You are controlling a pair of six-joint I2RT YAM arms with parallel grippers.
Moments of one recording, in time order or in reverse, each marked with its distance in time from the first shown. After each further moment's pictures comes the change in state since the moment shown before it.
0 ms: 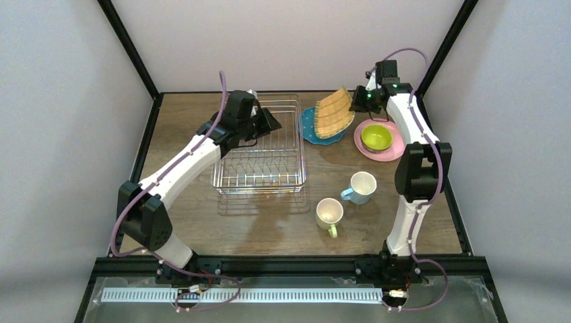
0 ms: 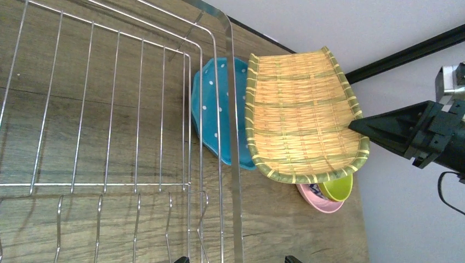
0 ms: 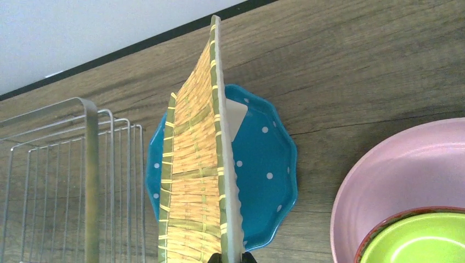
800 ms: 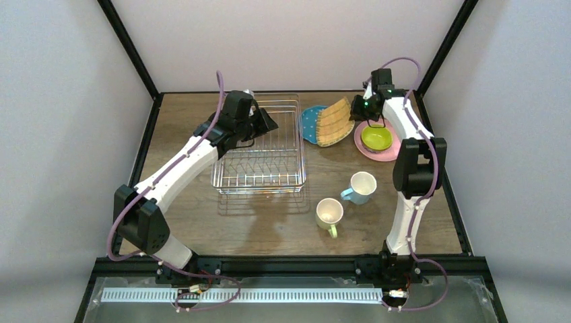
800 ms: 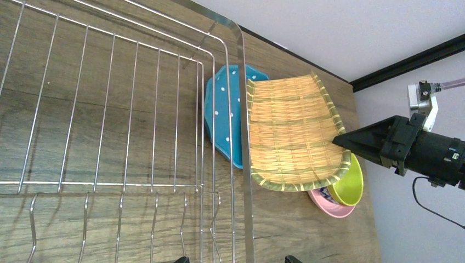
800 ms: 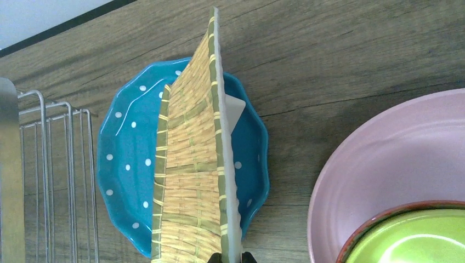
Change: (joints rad) left arm -0.001 -0.026 0.000 -0.035 -0.046 0.016; right arm 0.000 0.043 -0.061 0.021 0.041 -0.025
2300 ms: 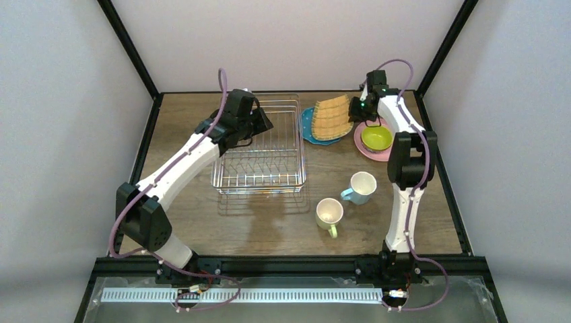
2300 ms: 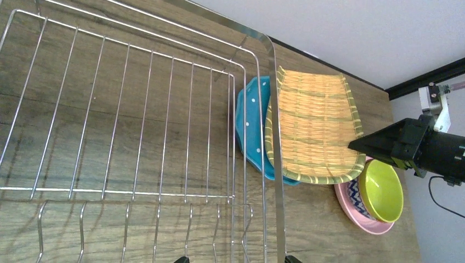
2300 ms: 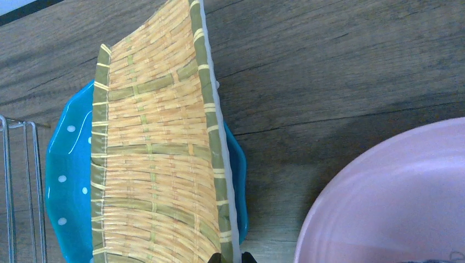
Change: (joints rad) left arm 0.000 0.025 0.044 -0.065 -0.103 0.051; right arm 0.000 0.153 0.123 -0.022 0.038 -0.029
